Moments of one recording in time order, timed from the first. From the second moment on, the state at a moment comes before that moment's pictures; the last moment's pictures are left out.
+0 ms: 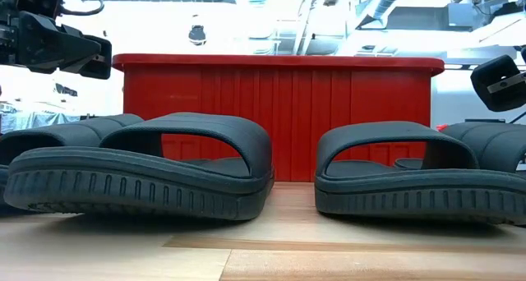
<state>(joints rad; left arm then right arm) -0.26 0.12 0.01 0.04 -0.01 0.16 0.60 0.26 0.05 -0.10 -0.11 0.24</state>
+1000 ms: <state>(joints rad) -0.27 0.12 0.11 0.00 0.04 -0.39 0.60 0.26 0.05 -0.10 -0.11 0.24</state>
